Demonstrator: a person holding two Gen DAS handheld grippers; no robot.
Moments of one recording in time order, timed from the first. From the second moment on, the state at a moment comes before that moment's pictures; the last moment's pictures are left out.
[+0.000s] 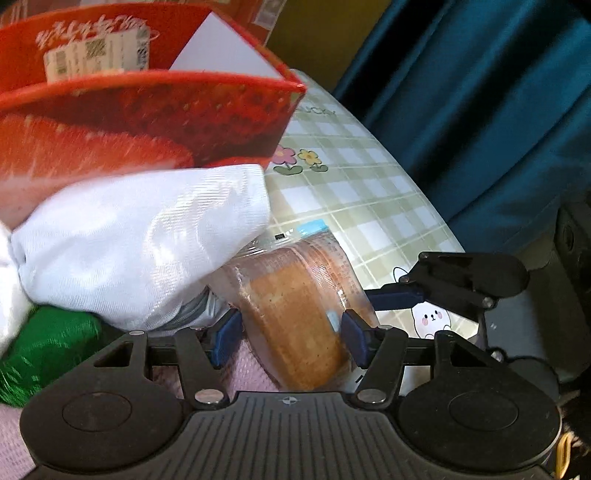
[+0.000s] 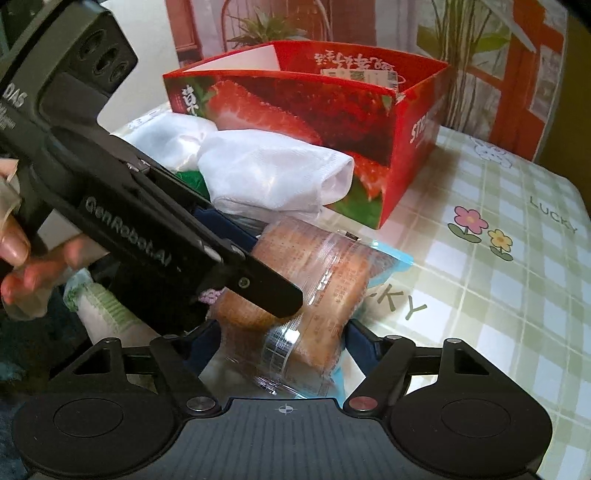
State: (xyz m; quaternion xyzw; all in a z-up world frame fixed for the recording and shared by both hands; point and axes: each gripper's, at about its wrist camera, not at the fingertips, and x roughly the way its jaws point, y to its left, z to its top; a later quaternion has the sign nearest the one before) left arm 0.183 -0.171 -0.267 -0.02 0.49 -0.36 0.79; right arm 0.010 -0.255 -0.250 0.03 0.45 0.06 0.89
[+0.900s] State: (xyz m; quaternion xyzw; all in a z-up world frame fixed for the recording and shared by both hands) left arm 0.169 -0.161 -0.187 -0.08 0.38 -0.42 0.82; right arm -0.003 -0.258 -0.167 -0.01 0.41 0.01 0.91
